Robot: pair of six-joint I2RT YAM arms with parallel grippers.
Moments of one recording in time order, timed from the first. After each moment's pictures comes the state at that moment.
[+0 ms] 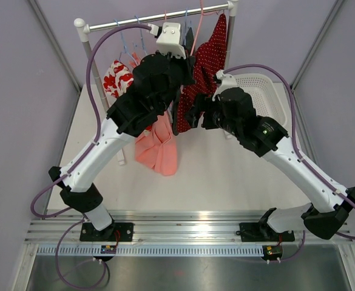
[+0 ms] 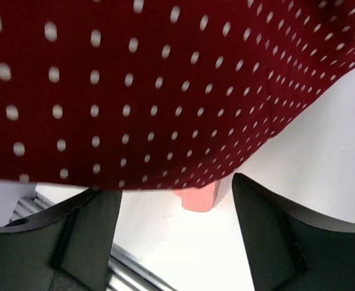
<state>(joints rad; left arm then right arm) -0.91 1.68 2.21 -0.45 -0.50 -0.18 0.77 1.32 1.56 -0.60 0.14 0.51</state>
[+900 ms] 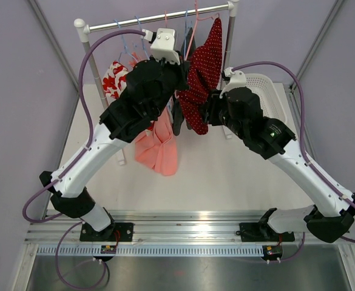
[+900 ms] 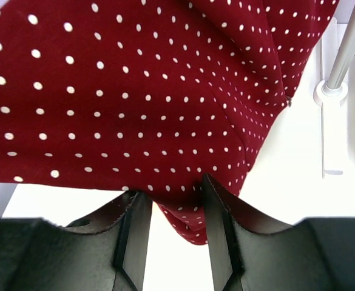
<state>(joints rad) -0.91 1.59 2.08 -0.42 -0.50 -0.16 0.77 1.29 1.58 -0.60 0.31 0.44</state>
